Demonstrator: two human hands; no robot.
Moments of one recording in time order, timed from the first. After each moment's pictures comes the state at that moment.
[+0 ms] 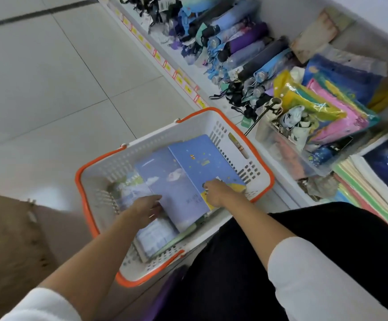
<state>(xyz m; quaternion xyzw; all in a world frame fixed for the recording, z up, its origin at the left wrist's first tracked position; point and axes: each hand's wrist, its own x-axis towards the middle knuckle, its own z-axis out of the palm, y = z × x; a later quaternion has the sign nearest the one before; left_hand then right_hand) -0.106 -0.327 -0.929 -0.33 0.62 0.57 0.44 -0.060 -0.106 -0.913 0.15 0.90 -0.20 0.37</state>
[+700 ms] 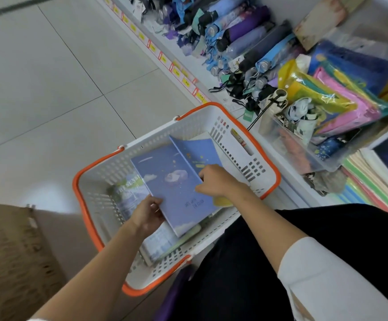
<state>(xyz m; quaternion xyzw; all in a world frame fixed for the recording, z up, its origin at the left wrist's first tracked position) -0.104 -0.325 -0.949 -0.35 0.42 0.73 0.41 -0.084 -0.112 -0.882 0.10 0.92 -0.28 0.23</state>
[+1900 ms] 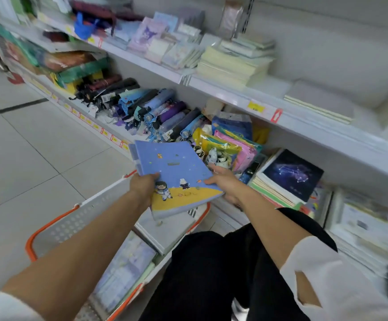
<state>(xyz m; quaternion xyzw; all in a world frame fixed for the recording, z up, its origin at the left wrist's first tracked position) -0.092 -0.181 -0.744 -0.08 0.63 0.71 0.29 0.034 0.001 -0.724 0.35 0.68 -0.64 -0.03</state>
